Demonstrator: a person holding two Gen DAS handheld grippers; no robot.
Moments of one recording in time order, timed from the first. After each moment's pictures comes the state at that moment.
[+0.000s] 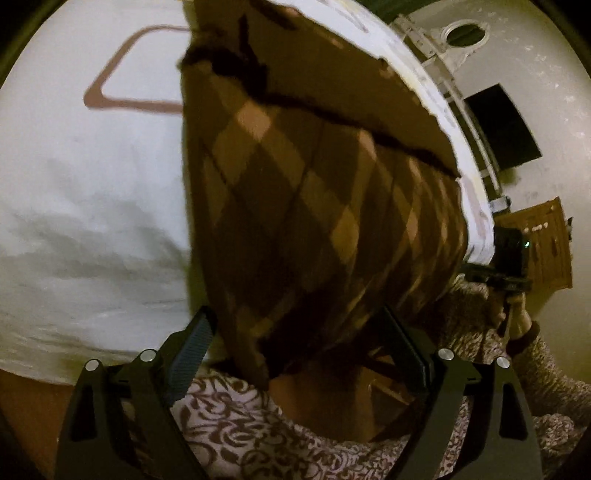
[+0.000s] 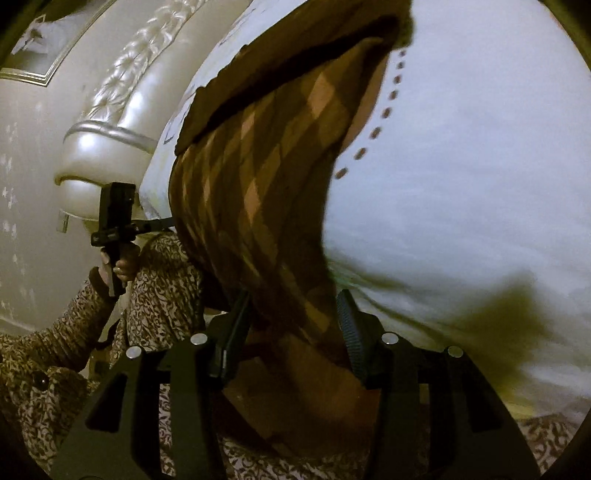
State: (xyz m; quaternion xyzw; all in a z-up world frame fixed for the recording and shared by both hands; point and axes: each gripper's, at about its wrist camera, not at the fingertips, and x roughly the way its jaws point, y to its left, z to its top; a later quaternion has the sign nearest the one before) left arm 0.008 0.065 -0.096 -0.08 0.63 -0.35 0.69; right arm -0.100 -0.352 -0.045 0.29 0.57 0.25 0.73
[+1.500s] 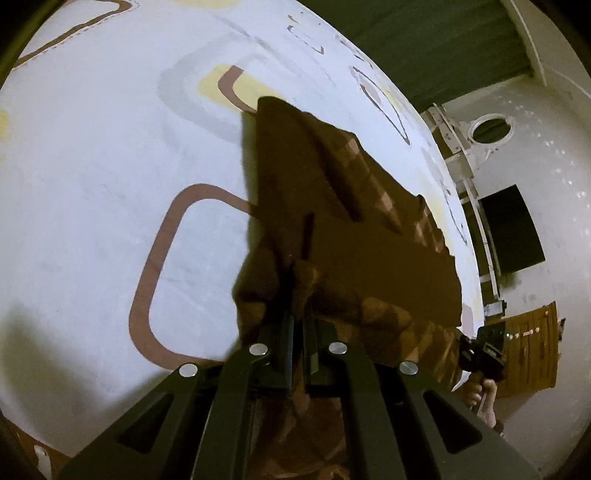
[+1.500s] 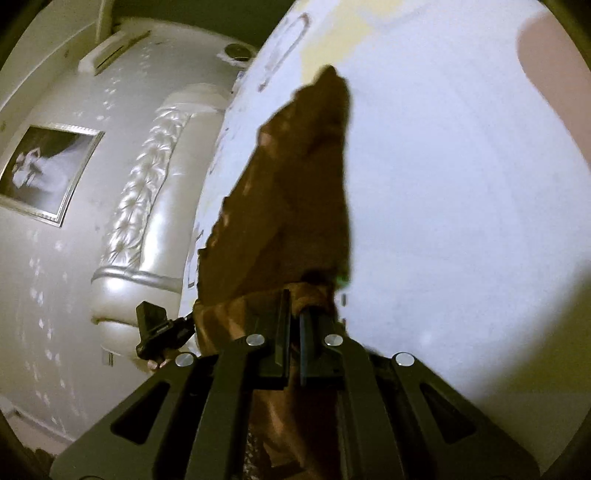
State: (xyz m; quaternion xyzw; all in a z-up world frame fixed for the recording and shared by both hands) left arm 0.110 0.089 -0.069 -0.20 0.55 -0.27 0.76; right arm -0.017 -0.419 -0.059 0.49 0.41 0.15 0.75
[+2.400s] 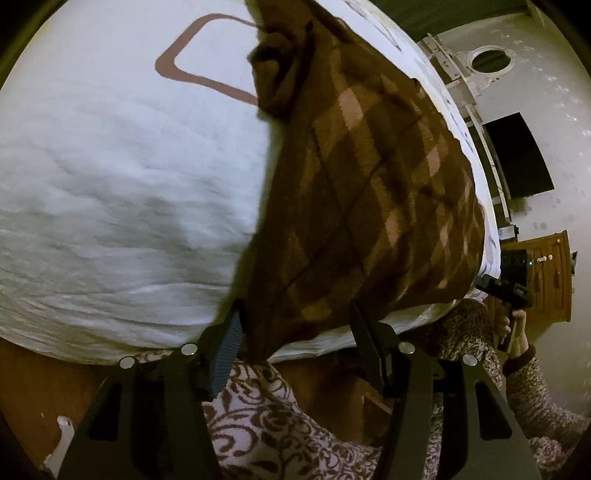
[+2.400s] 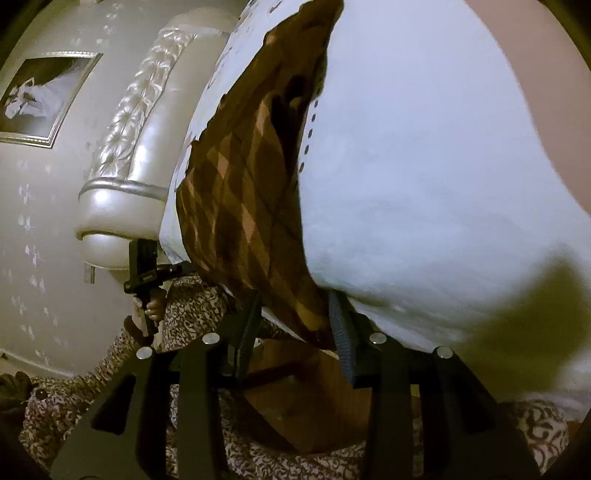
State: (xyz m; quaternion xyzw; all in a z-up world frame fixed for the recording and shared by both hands) left arm 0.016 0.095 -0.106 -0.11 0.64 -0.30 0.70; right arm -0.106 -0.405 -0.055 0.39 0.53 0.22 0.72
